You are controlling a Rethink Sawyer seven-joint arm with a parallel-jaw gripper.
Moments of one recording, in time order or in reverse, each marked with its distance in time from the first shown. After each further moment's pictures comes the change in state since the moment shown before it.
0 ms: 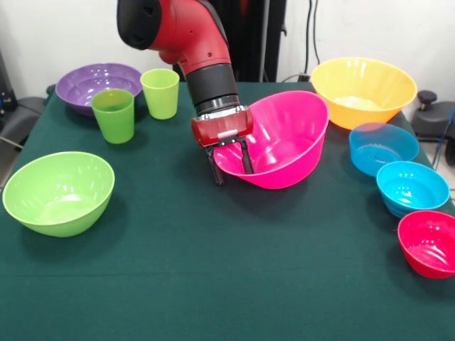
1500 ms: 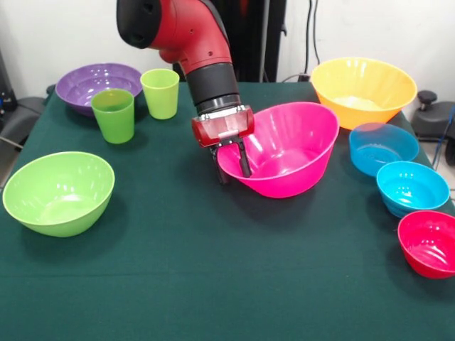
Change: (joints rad) arm -0.005 -0.029 0.019 0.000 -0.016 0.030 0.026
